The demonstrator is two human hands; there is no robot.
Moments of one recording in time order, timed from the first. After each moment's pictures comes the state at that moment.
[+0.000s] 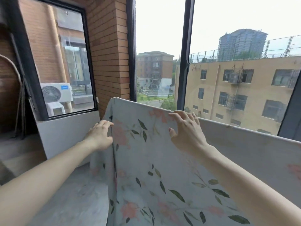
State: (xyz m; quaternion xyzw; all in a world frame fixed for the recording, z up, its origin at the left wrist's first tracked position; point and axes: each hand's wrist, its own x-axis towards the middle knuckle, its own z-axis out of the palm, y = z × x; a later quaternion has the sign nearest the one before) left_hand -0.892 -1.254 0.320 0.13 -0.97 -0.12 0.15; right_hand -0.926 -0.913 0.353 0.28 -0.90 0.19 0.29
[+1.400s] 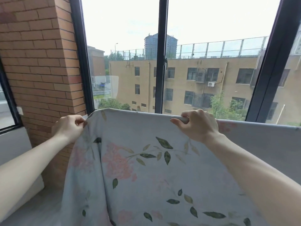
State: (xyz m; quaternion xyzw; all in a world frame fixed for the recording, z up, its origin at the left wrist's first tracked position) left_hand -1.176 -1.506 0.324 0.01 -0.93 -0.22 0.29; right_hand -1.040 -1.069 0.370 0.02 -0.93 0.06 0.36
